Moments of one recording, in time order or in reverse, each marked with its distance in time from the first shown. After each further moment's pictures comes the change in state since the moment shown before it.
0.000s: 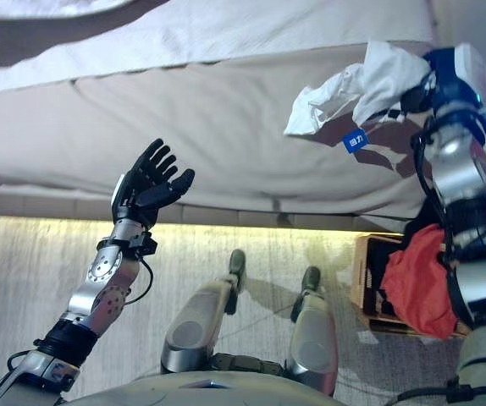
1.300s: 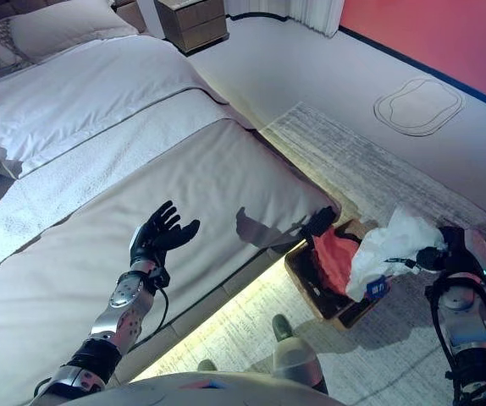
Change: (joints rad) left arm 0.044 -0.183 0.010 0.260 0.133 0.054 -0.029; right arm 0.602 0.150 -0.221 0.040 -0.060 0.002 0.038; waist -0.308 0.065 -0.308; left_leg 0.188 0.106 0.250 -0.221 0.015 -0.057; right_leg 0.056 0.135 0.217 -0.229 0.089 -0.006
